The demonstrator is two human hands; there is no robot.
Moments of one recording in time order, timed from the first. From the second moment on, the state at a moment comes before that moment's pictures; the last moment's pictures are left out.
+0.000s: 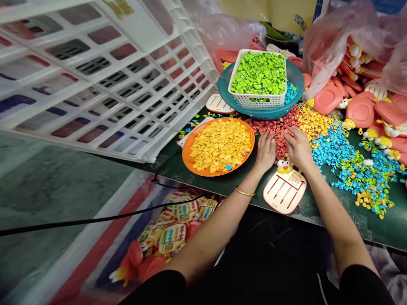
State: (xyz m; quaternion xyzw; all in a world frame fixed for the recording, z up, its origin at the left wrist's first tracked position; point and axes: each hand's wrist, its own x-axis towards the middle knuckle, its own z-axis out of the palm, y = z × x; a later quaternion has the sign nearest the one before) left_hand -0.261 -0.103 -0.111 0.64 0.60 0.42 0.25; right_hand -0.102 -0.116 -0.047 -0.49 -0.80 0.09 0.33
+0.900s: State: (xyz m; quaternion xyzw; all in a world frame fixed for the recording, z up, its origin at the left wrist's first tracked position) left_hand -0.245 -0.287 -0.062 0.86 0.41 0.18 0.23; right_hand -0.103 -0.149 -0.034 -0.71 -0.69 0.15 0.01
